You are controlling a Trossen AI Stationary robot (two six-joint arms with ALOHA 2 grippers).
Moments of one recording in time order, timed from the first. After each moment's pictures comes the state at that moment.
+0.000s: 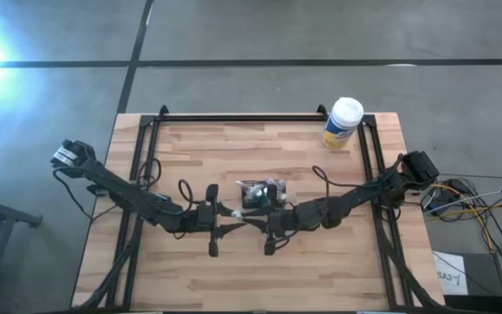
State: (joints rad) left arm -0.50 1.33 0.80 0.56 -0.55 -0.01; right arm 0.35 1.72 1.02 0.69 0.42 -0.32
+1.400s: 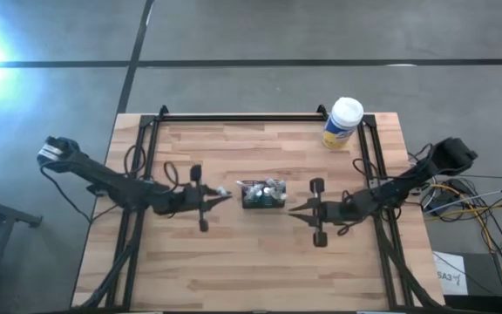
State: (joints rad) left arm -0.38 1.09 0.55 0.56 -0.55 0.13; right arm 0.43 1.29 0.42 1.03 0.39 -0.24
